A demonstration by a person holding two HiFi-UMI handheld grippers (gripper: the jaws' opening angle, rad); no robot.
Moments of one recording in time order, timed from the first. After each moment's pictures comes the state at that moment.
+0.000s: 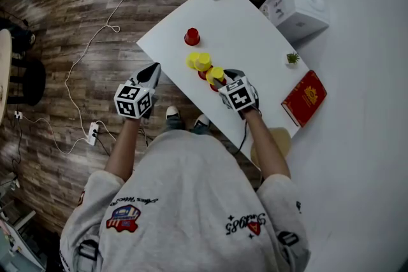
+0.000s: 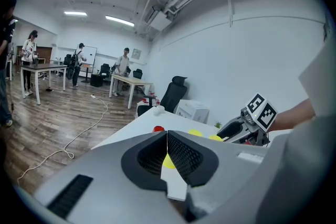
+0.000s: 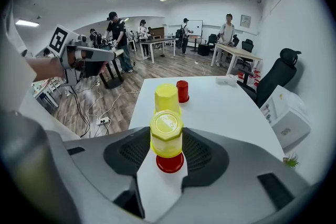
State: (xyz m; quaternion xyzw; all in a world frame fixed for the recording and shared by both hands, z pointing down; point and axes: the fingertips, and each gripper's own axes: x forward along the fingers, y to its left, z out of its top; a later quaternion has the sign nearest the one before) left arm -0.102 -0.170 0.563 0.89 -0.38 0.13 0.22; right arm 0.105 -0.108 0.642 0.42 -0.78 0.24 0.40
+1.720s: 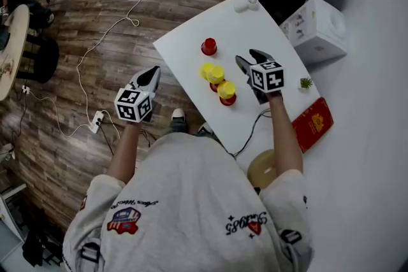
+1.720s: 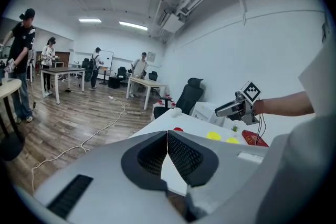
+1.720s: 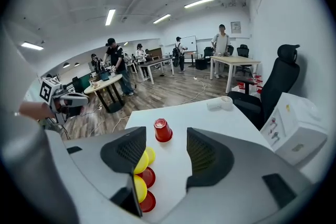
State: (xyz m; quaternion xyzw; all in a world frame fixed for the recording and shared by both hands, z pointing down) left arm -0.142 -0.186 0.565 0.85 -0.46 0.13 0.22; right arm 0.151 -0.246 0.591 0.43 -0.82 0.24 0.28
